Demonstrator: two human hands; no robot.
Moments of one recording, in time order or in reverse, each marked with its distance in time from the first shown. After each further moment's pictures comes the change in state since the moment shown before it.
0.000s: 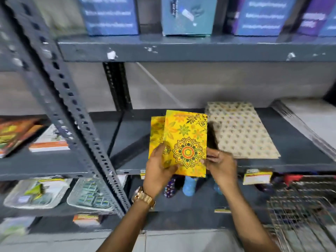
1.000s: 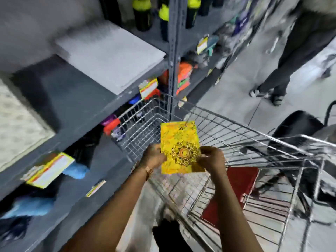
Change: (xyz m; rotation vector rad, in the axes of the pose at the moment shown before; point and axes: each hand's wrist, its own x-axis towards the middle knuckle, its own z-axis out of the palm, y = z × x) left_hand -0.115 0.112 0.548 0.120 -1.064 -0.336; right_hand -0.152 0.280 -0.469 -0.064 0.722 0.765
